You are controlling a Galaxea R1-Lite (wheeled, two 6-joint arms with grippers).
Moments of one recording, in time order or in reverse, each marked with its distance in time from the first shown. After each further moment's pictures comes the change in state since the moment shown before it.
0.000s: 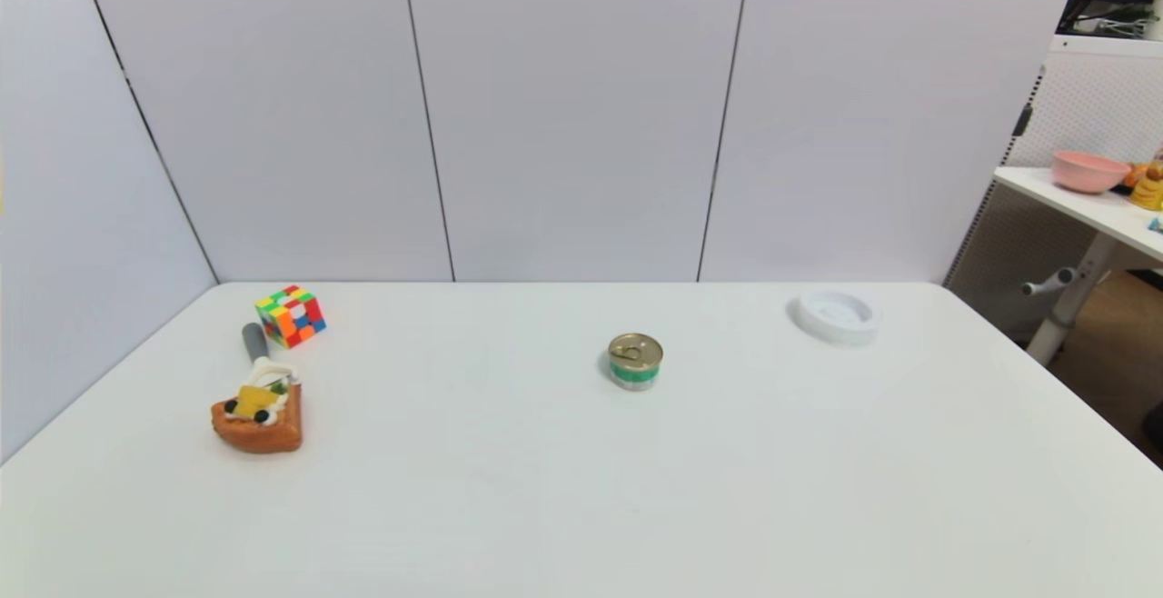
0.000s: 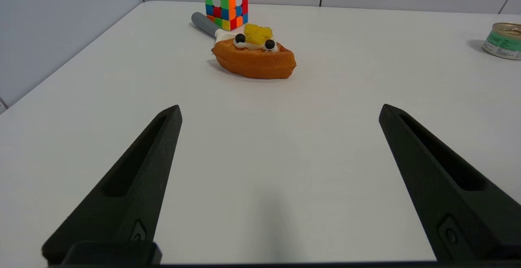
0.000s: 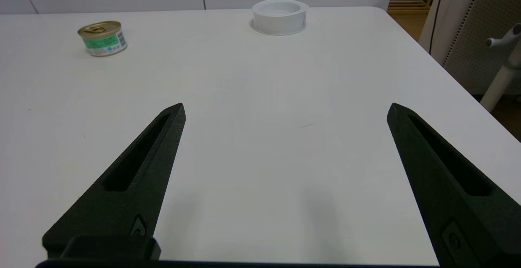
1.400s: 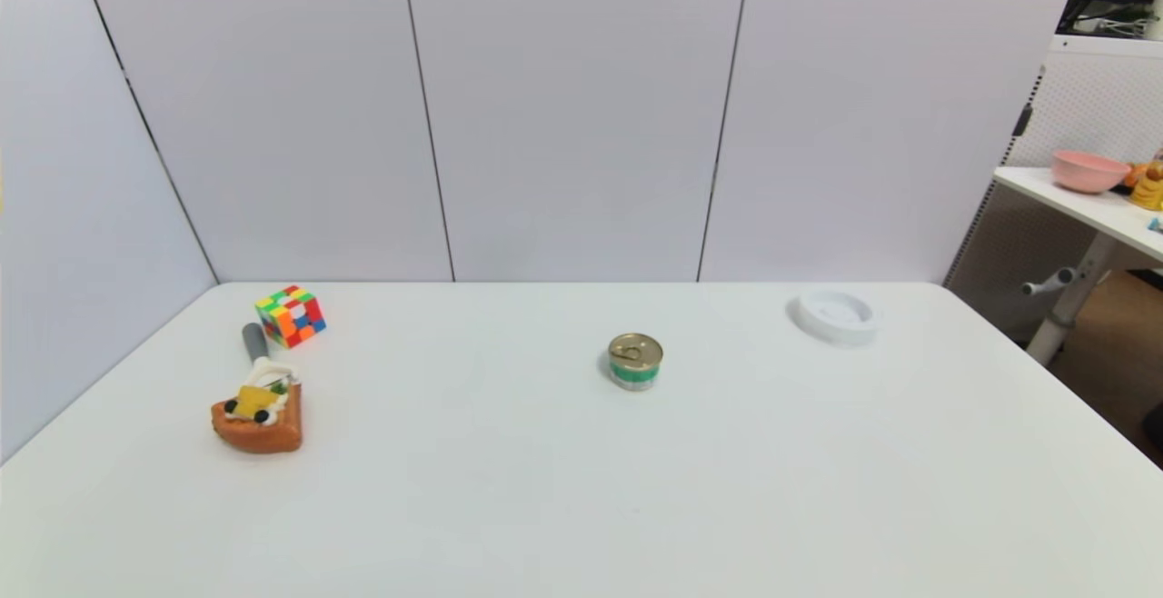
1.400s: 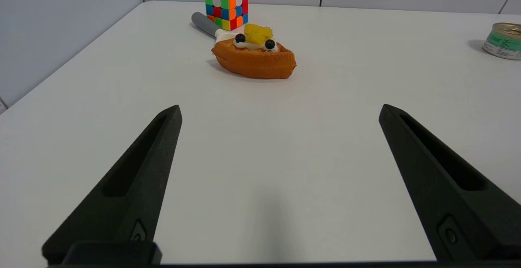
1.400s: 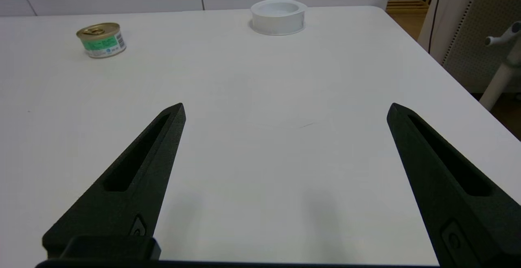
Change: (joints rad) left arm 0.000 0.000 0.000 0.000 0.000 0.000; right arm -0.001 0.000 0.000 -0.001 -0.005 0.006
